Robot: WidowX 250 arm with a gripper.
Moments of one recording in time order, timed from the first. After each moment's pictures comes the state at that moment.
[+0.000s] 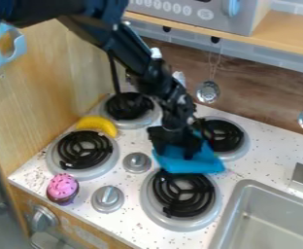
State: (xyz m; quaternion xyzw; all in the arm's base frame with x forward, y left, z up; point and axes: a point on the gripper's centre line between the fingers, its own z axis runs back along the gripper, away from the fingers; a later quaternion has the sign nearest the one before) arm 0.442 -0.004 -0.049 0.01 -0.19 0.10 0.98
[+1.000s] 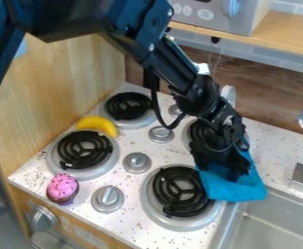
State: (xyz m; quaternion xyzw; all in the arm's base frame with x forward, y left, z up) arm 0.435 -0.091 -0.047 -0.02 -0.20 0.01 0.98
